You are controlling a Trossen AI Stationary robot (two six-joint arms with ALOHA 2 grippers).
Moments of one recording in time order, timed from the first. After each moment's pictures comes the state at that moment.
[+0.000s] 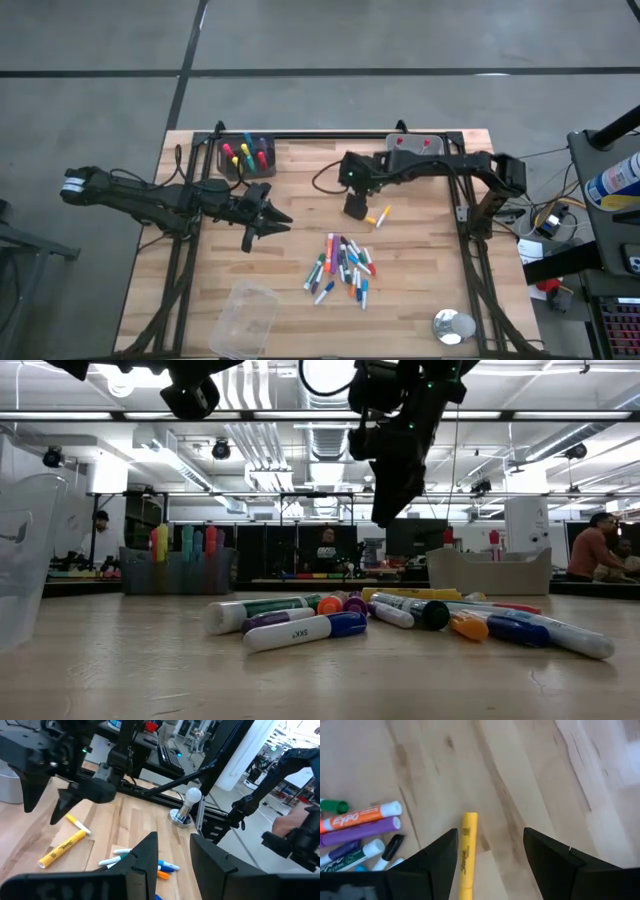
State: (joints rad) left arm -0.10 0.92 0.65 0.16 0.09 -0.40; right arm -0.21 1.71 1.30 -0.74 0.02 0.16
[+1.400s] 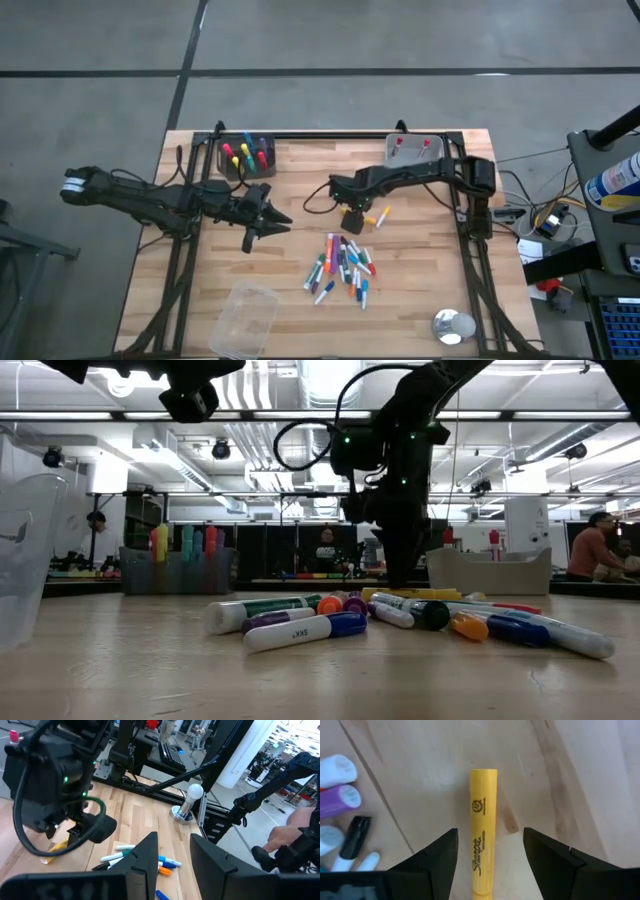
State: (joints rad) left arm -0.10 0.92 0.63 0.16 0.09 -0.39; right arm -0.17 1.93 1.30 -0.78 0.00 0.26
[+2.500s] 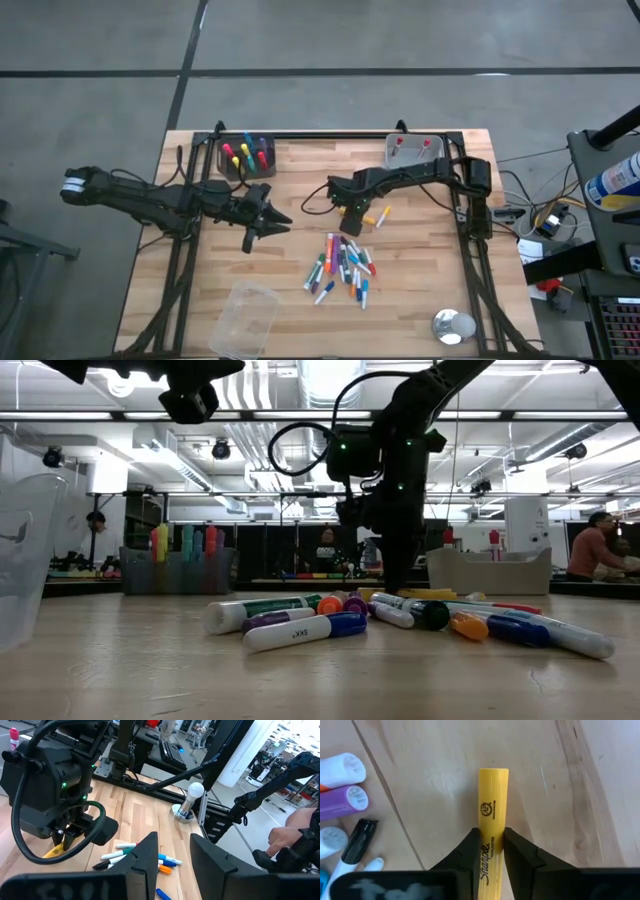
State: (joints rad) left arm -0.10 0.92 0.63 0.15 0.09 -0.40; right arm -0.17 1.97 1.31 -0.74 -0.04 0.21
